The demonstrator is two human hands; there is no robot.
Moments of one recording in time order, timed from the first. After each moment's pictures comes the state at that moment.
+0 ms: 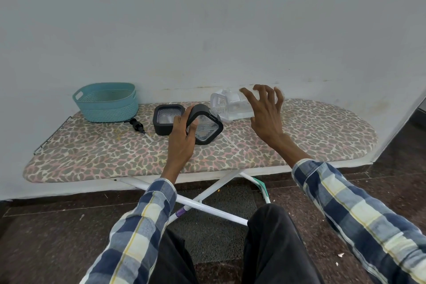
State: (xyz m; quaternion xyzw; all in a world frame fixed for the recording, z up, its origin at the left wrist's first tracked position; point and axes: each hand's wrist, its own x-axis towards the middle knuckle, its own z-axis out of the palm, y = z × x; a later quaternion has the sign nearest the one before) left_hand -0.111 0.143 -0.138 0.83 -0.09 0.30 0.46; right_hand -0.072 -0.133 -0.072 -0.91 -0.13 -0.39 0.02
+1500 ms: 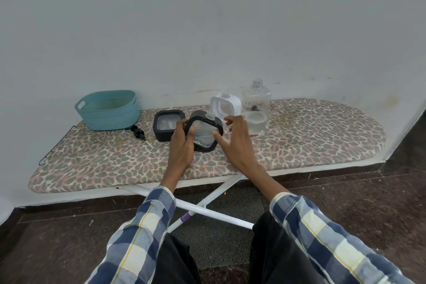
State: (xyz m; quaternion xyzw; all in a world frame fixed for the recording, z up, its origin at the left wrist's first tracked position) left_hand -0.118 0.138 -0.132 0.83 -0.05 0.26 0.49; right_hand -0.113 -0.056 -0.127 -0.85 -0.16 -0.28 0.42
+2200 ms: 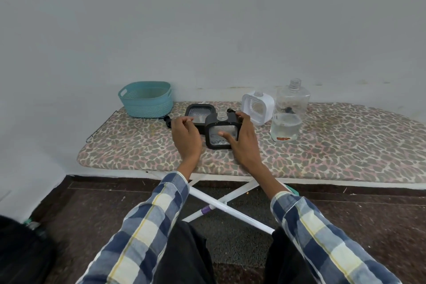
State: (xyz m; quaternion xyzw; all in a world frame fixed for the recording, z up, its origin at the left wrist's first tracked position) left_hand -0.118 0.163 -0.111 0.75 0.22 0.40 0.48; right_hand -0.099 -0.006 -0.134 -0.81 -0.21 -0.17 0.52
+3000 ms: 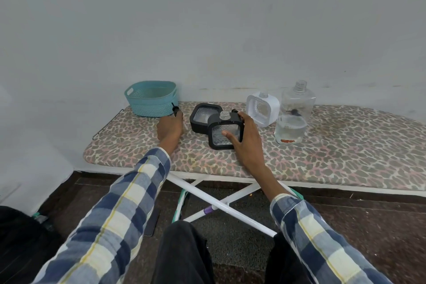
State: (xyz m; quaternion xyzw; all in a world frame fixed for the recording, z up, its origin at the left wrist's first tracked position) left_hand -0.095 0.241 -0.078 0.79 0.37 0.19 0.46; right_hand -0.097 -0.005 -0.134 -0.82 -0.20 -0.17 0.52
